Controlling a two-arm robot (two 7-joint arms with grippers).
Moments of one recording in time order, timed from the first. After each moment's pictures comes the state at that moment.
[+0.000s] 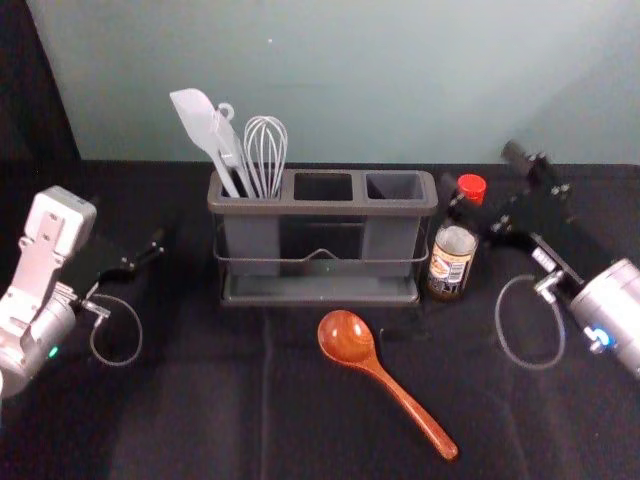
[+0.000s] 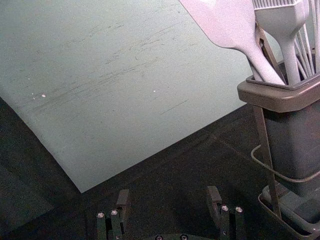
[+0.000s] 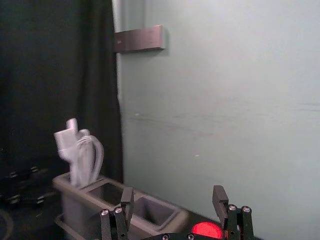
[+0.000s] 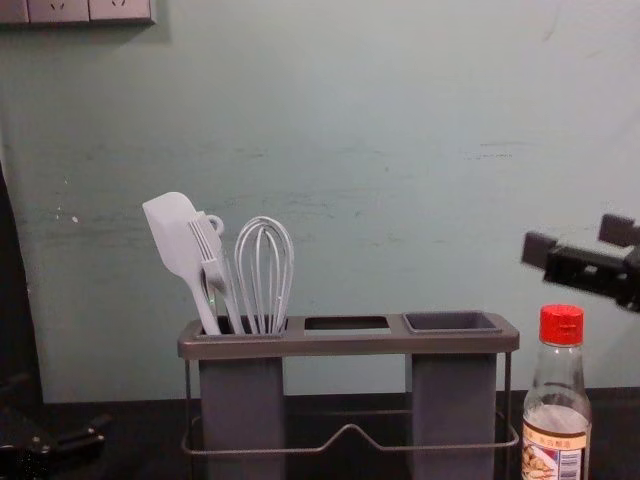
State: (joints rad) left arm -0.20 0.60 0.45 -1.41 -0.25 -0.12 0.03; right arm 0.04 0.42 -0.17 -1.72 0.38 -0.11 0.36
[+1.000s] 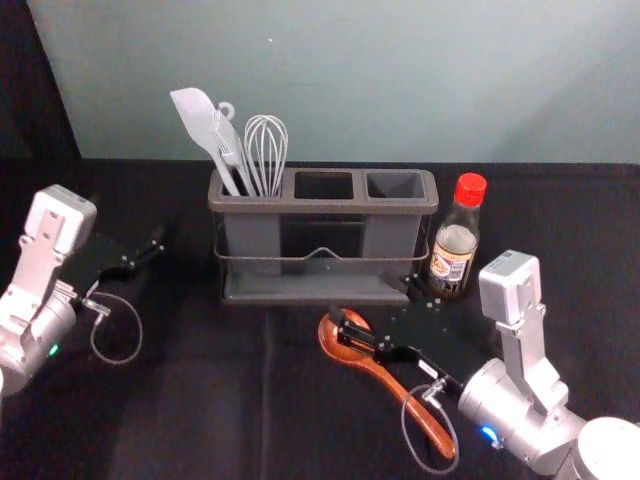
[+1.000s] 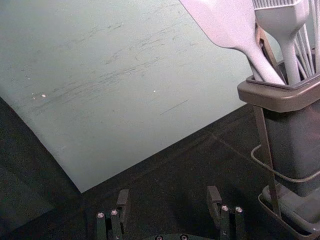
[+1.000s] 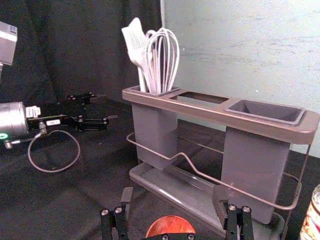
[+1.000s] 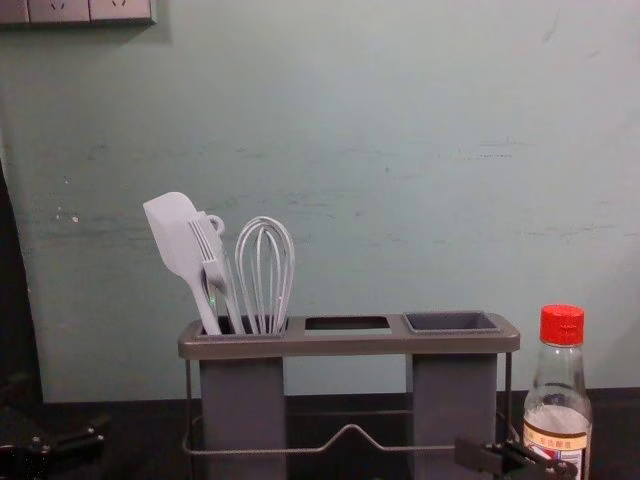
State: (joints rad) left arm -0.20 0.60 0.45 -1.41 -0.25 -0.12 0.03; right arm 0.00 0.33 -0.36 -1.60 0.25 -0.07 0.35
